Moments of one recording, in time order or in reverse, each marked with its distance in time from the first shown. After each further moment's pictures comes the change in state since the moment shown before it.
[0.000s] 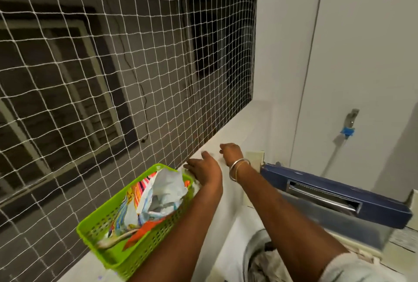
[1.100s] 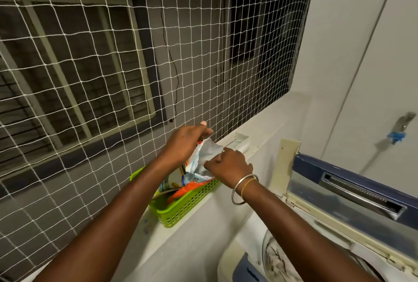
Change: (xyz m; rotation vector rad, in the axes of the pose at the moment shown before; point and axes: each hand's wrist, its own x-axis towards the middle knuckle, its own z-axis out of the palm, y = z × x) left_hand 0.001 0.034 -0.211 0.241 -0.428 0.554; right_hand -0.170 -0.003 0.073 -0.682 -0.155 -0.332
